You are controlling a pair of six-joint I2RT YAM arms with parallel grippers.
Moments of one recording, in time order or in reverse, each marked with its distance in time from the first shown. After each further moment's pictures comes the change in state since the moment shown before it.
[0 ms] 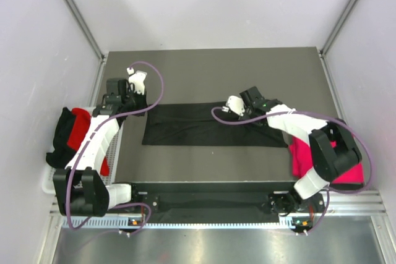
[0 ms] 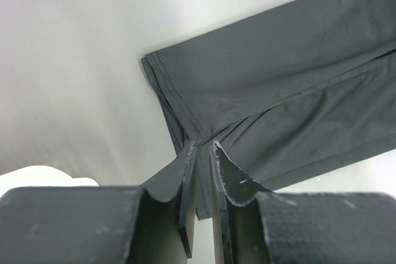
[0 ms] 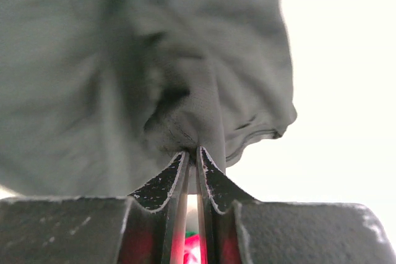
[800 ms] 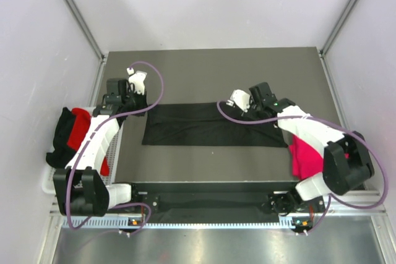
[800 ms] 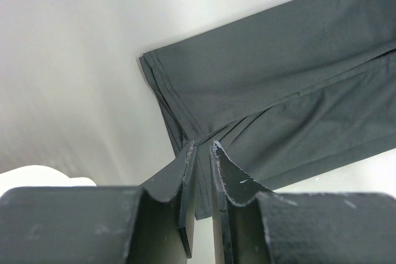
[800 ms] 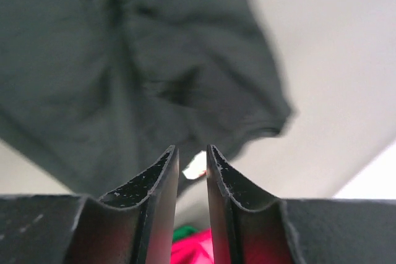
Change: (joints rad) left arm 0.000 0.002 -0.002 0.000 0.003 -0.007; right arm -0.064 -0.134 0.032 -0.039 -0.134 0.056
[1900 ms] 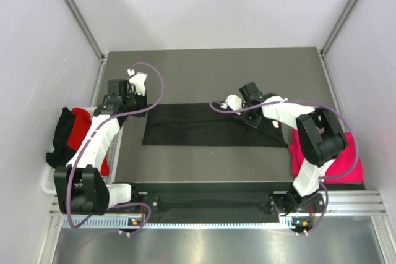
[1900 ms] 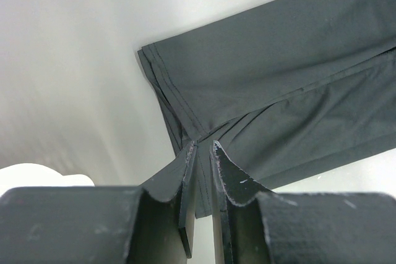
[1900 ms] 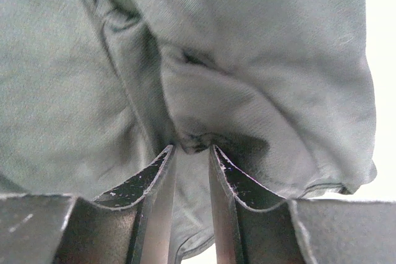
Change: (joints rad) left arm 0.000 0.011 -0.011 0.002 -0.007 -0.003; right arm -0.019 0.330 0.097 -0.036 -0.098 0.025
